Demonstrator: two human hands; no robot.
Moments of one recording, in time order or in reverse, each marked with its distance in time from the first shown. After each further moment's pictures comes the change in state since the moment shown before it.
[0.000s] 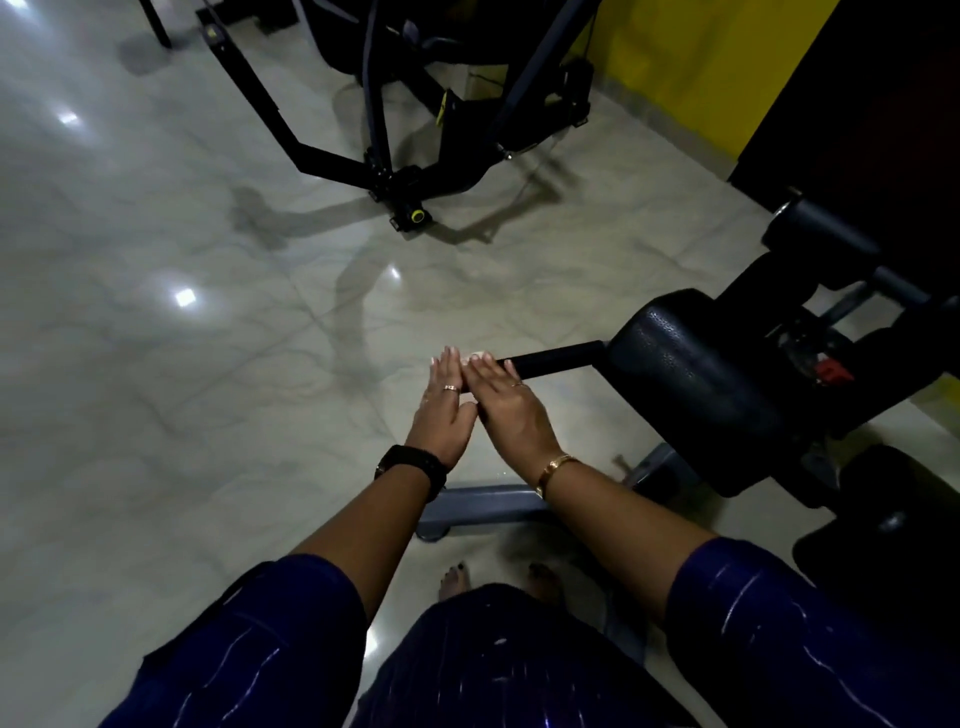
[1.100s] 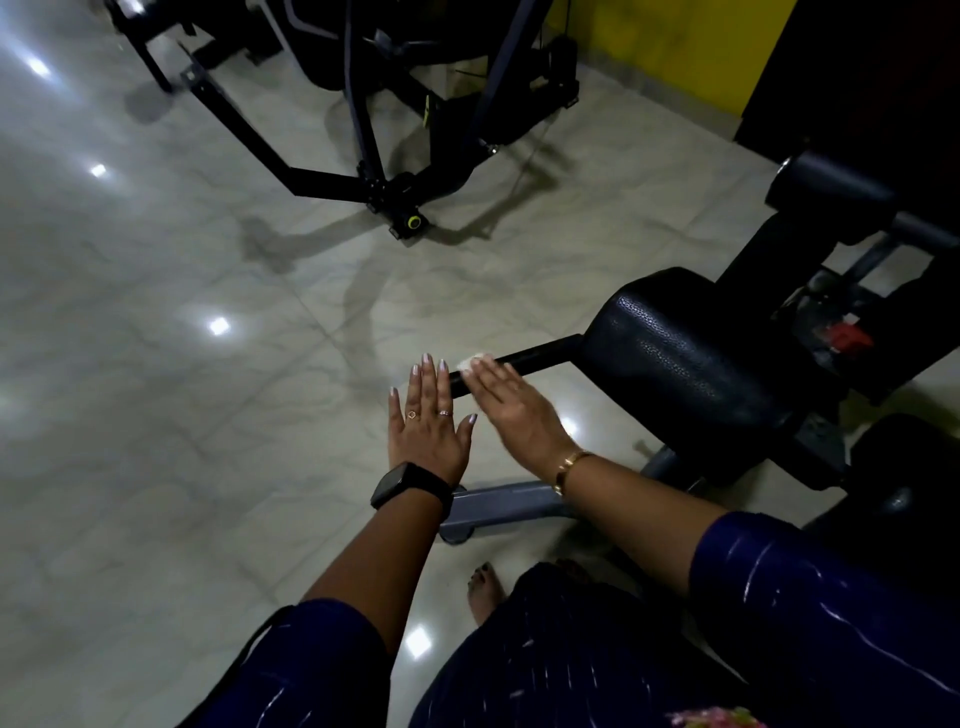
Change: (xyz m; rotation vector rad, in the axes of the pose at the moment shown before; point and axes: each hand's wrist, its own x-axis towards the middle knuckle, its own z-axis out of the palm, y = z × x) left_hand -0.005 0.011 0.021 0.946 0.132 -0.034; right_hand -0.016 0.042 -0.017 -0.091 -0.070 -0.064
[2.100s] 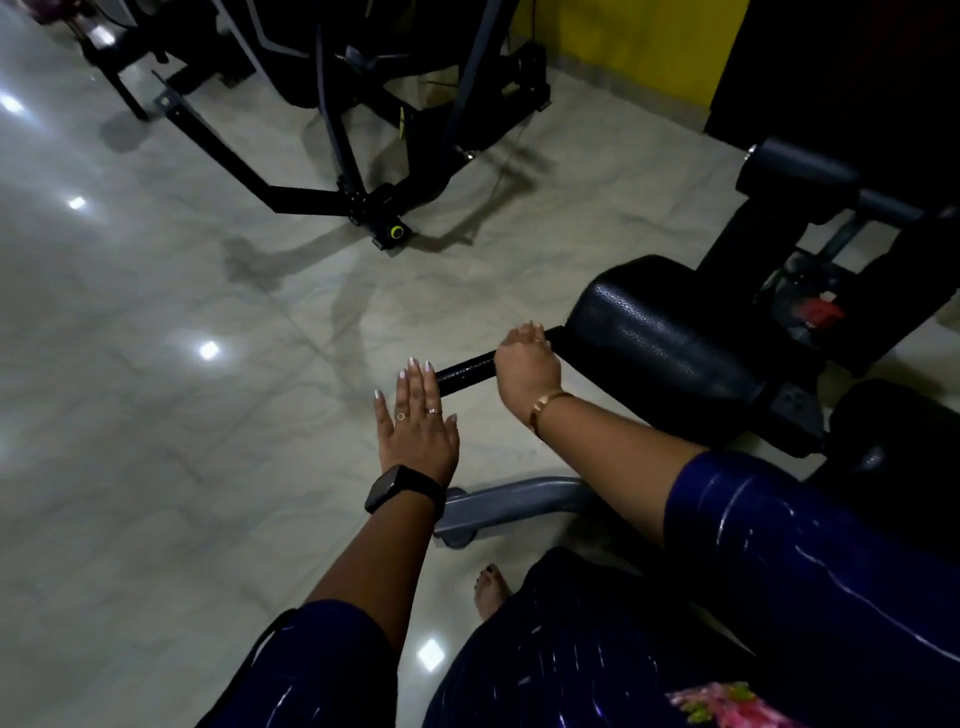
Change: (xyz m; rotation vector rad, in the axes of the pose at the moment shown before) left_hand -0.005 0.000 -0.003 0.007 0.015 -0.017; right_hand 0.041 0.012 -0.027 -0.215 -0.363 0.585
